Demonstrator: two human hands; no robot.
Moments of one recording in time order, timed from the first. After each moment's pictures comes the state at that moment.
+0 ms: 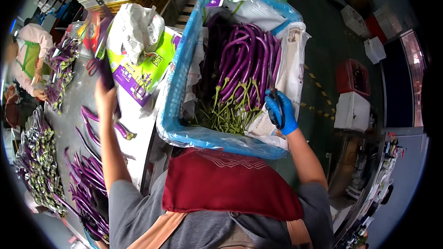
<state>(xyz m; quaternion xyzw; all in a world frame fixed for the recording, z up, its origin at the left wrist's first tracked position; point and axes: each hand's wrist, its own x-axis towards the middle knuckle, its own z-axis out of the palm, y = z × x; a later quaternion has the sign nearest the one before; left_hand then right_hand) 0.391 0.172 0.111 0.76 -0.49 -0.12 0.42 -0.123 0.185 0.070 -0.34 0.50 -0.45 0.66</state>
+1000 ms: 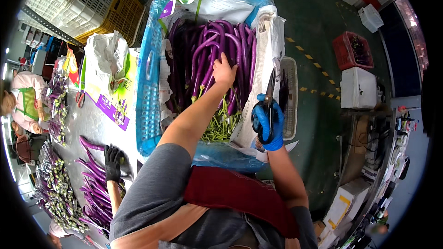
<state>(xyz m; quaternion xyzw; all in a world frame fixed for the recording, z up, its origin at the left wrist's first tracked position) -0.050 0.028 -0.043 0.71 -0.63 -0.28 0.14 -0.162 0.202 0.053 0.03 0.05 -0.63 0.78</state>
